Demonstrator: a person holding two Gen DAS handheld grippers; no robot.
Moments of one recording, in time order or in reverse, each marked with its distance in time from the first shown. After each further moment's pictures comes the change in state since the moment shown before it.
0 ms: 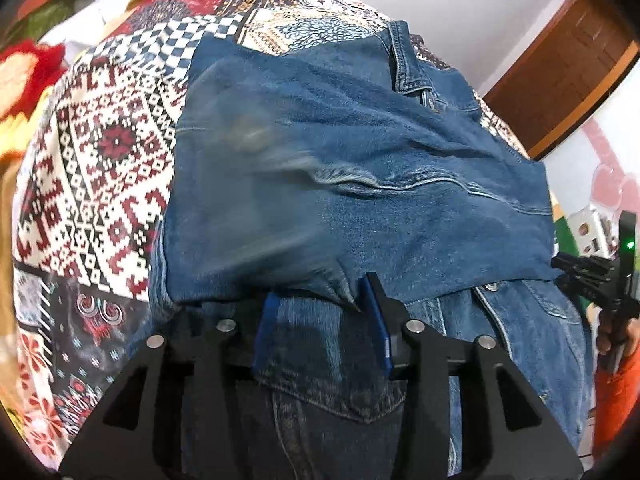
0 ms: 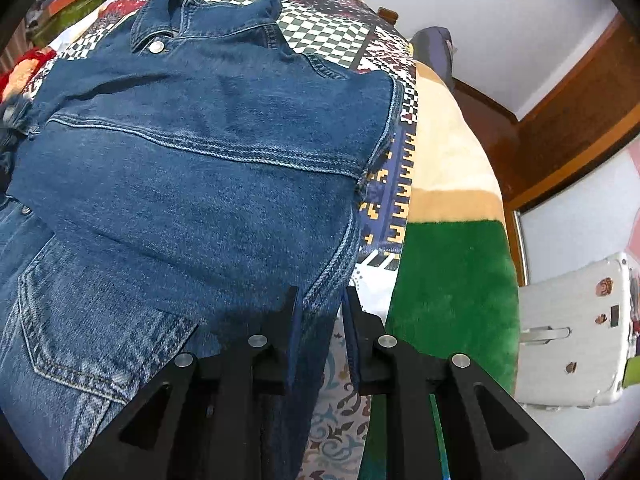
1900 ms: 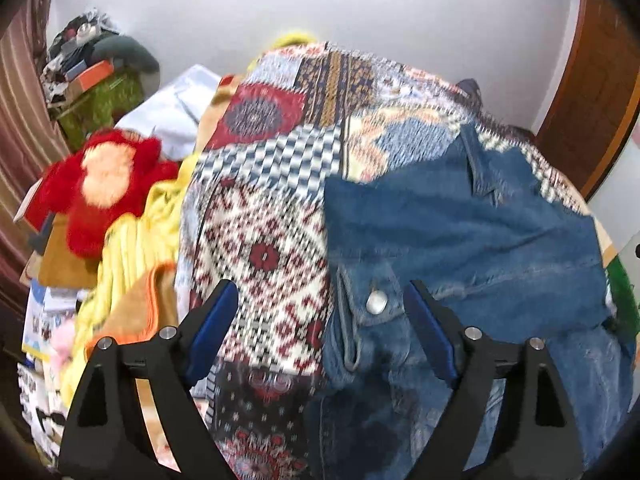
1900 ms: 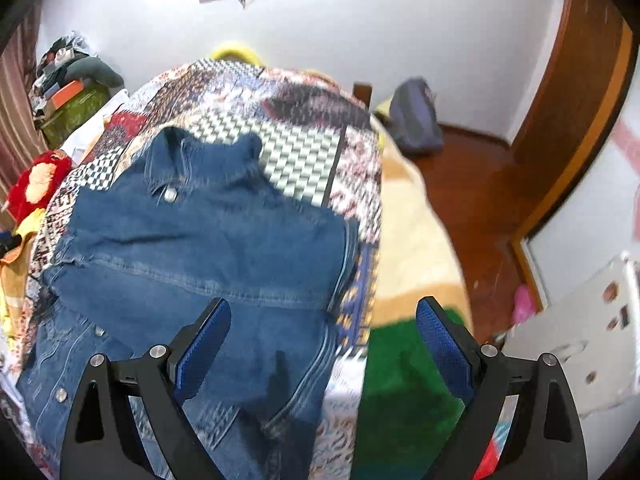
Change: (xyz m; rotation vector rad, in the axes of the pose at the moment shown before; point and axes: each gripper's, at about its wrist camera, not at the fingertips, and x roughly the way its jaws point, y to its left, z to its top) left arm -0.097 0.023 0.061 0.085 -0.227 0.325; right arm -0.086 -0.035 0.051 0.155 -0.276 0.063
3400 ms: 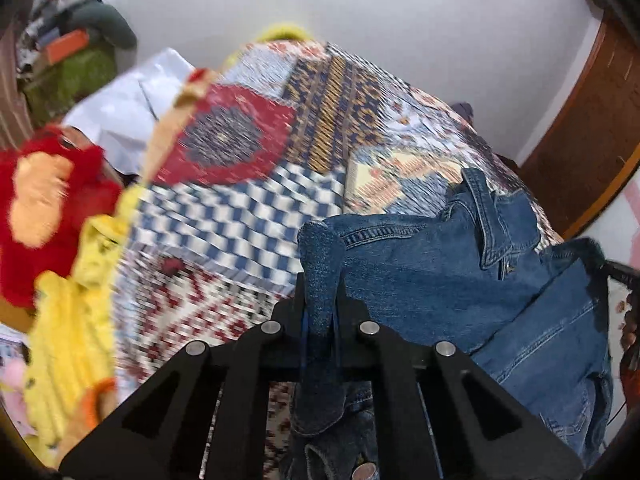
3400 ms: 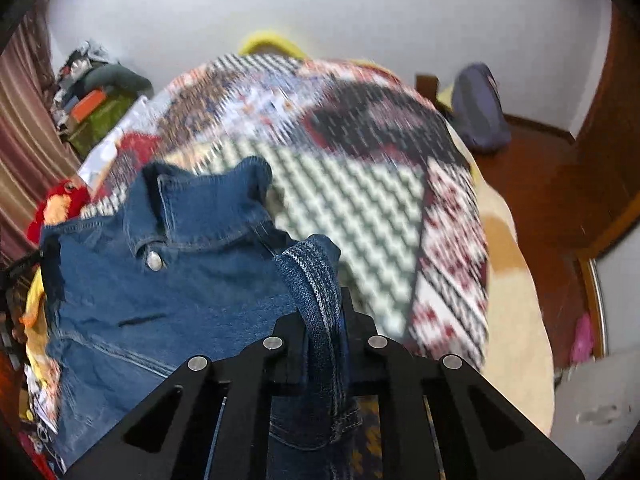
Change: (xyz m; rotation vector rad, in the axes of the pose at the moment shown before) left arm 0.099 0.036 0.090 -0.112 0.013 -0.111; right arm 0.142 0.025 0.131 0.015 0.072 0.253
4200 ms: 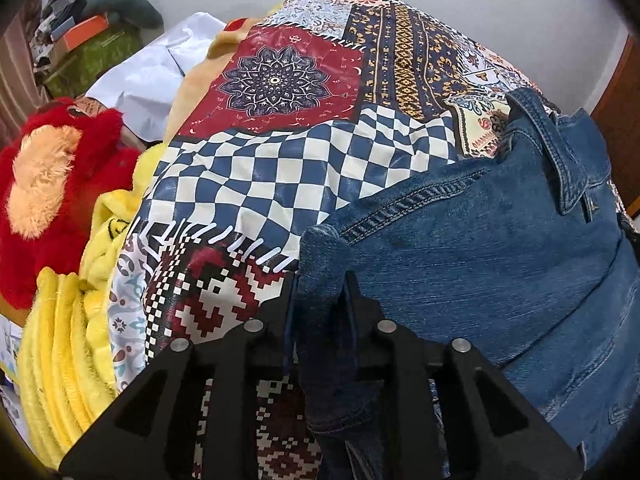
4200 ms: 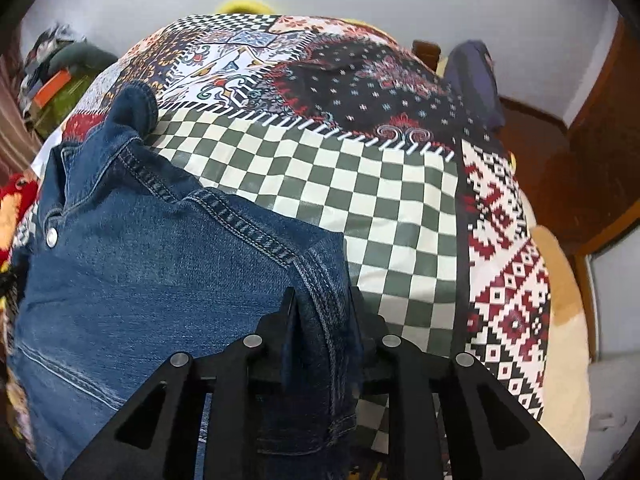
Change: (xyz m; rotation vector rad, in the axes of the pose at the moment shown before) left arm 0.088 0.041 -0.015 0.021 0.107 0.163; right arm 0.114 -0.011 0.022 0.017 0.118 -0.094
